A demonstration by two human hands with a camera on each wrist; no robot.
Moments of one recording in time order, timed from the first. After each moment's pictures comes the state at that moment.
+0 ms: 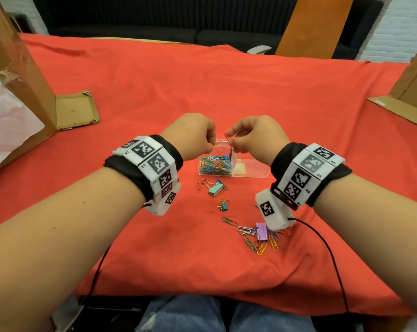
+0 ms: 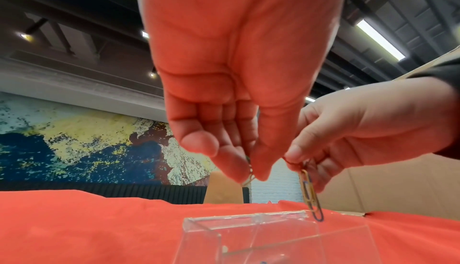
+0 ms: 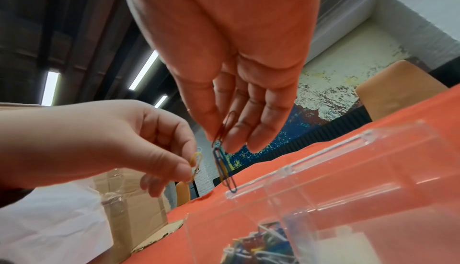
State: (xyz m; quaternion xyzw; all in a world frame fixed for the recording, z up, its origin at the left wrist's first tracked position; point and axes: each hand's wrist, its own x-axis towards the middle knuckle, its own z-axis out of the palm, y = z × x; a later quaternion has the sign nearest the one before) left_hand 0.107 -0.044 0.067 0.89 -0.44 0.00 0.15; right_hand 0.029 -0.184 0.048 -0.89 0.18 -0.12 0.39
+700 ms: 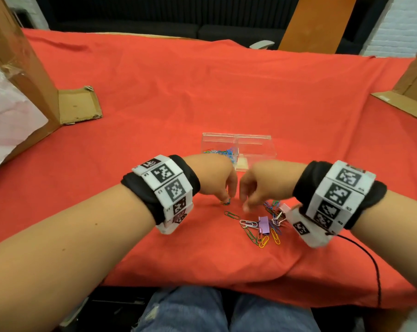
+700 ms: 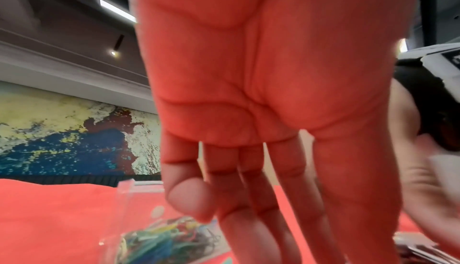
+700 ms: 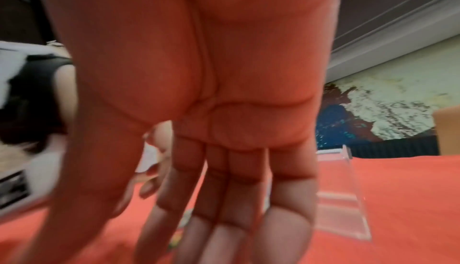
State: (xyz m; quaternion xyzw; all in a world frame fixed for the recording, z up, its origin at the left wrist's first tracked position) left_hand 0.061 -0.045 0.036 0.81 -0.56 -0.19 -0.02; right_hand -0.027 -0.166 0.039 -0.96 0.04 0.24 0.13
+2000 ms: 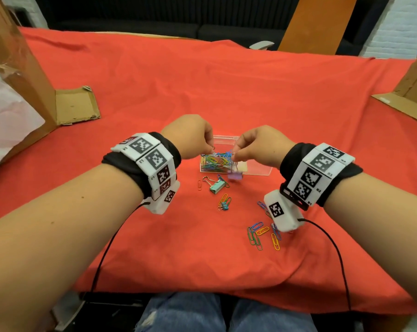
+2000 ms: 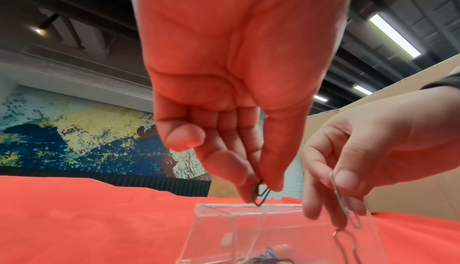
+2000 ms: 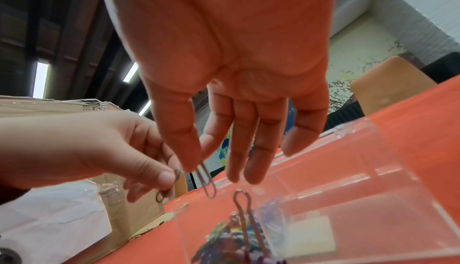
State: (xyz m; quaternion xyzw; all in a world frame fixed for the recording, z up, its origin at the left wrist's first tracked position) left_hand 0.114 -0.042 0.058 0.90 -0.41 -0.05 0.14; right_hand 0.017 -0.185 0.047 -0.92 0.19 0.00 0.34
